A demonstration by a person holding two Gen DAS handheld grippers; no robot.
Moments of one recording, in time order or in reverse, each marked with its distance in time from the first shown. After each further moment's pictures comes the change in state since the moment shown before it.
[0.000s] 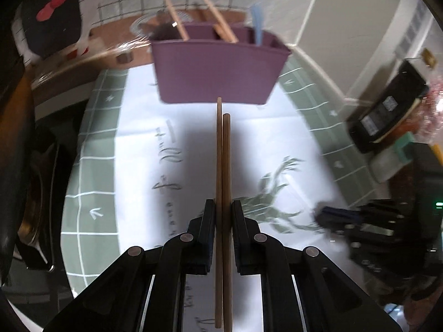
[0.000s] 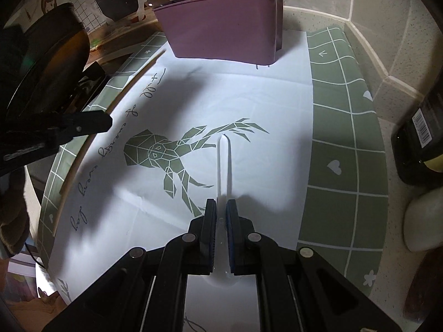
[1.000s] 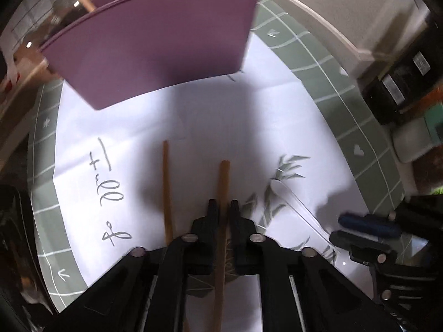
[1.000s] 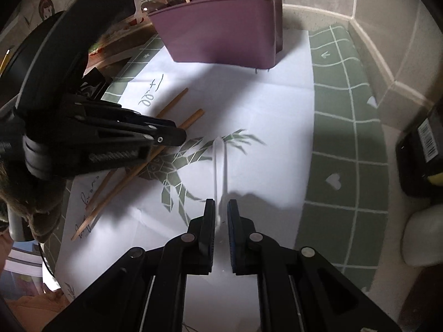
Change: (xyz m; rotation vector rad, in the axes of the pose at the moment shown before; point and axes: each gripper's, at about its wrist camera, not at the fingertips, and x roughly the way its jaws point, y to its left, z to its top) left arm 0.098 -0.053 0.045 0.187 0.232 0.041; right arm 0.000 -0.006 0.016 0.011 0.016 0.030
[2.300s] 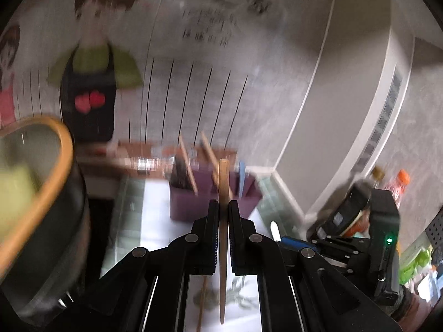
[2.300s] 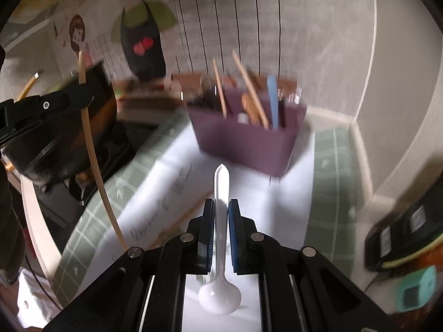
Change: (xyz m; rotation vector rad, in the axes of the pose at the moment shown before) left arm -0.241 0.062 -0.056 -0.271 -0.751 -0.053; right arm -0.078 0.057 0.061 -0.126 -0.335 -0.062
